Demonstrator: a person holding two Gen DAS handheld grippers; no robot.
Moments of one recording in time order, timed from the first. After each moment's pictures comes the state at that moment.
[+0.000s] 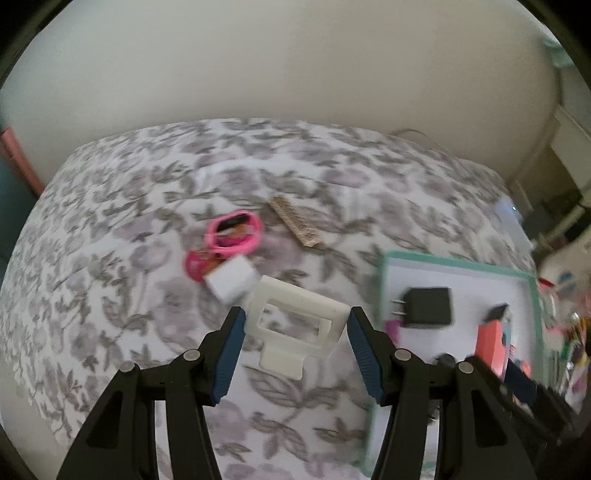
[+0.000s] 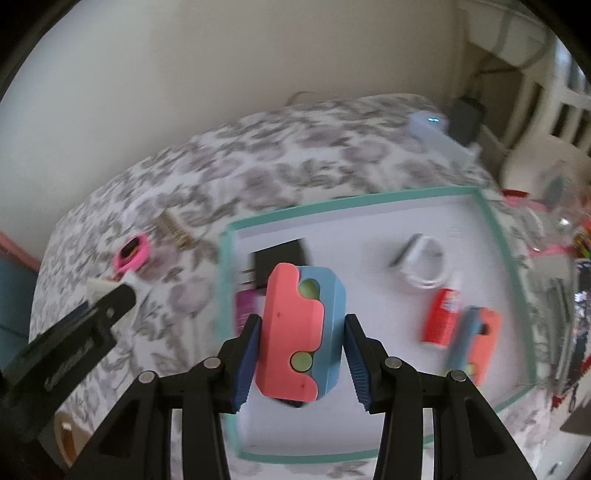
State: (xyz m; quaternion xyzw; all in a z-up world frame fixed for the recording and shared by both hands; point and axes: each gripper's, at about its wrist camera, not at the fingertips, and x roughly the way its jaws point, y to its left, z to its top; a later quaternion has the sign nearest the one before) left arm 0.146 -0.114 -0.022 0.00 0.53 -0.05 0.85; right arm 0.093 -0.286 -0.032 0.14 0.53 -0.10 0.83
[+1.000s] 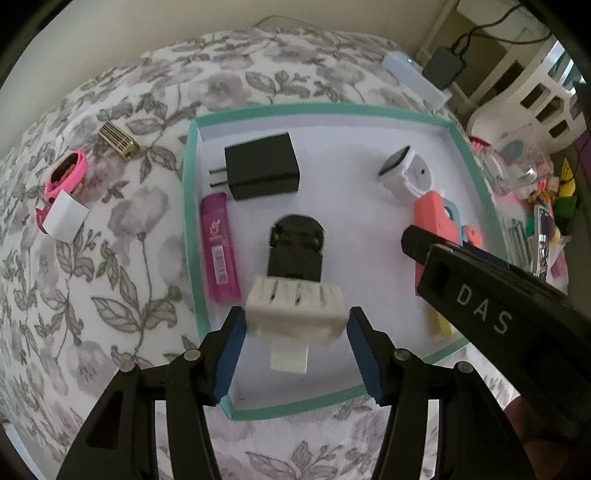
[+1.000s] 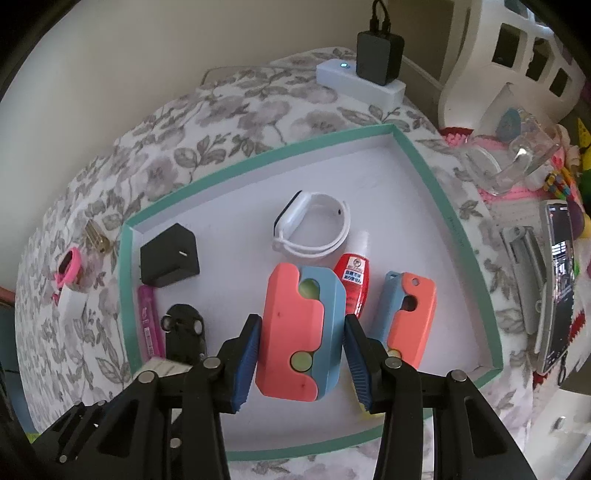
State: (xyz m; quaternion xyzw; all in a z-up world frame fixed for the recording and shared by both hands) left arm 0.087 -0.226 -0.077 0.08 0.63 -0.20 0.74; right arm 0.073 -0.355 -0.067 0.17 0.58 -0.17 0.78
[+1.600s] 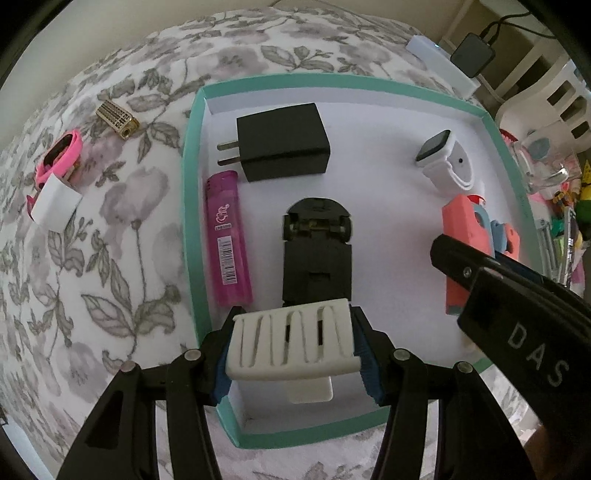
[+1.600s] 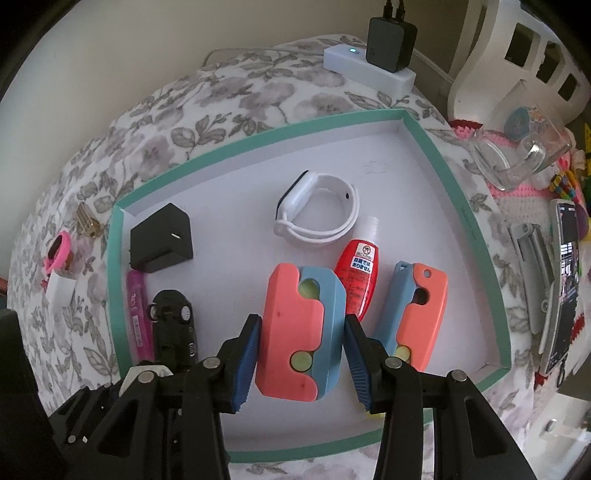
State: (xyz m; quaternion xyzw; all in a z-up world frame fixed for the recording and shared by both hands) left arm 0.095 -0.233 -0.115 0.09 0.65 -0.17 0.74; right arm 0.077 -0.350 -0.080 0.16 0.60 -0.16 0.77
